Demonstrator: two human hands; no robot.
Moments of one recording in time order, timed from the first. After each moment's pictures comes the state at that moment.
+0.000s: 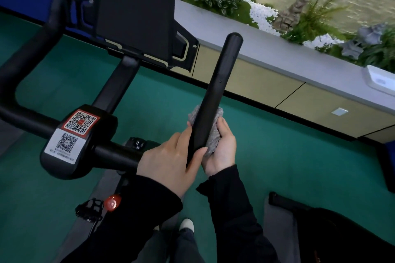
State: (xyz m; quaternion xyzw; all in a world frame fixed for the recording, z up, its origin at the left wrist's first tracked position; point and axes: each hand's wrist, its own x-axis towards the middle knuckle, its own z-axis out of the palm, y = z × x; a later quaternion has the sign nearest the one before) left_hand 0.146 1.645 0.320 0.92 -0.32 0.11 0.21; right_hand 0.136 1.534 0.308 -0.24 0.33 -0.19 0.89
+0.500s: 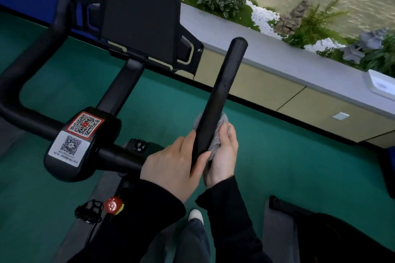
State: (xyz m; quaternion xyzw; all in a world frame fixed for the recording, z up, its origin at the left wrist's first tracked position) left_hand 0.146 1.648 0.323 0.91 -0.34 0.11 0.19; right_hand 0.133 1.547 0.302 -0.39 0.34 -0.29 0.81
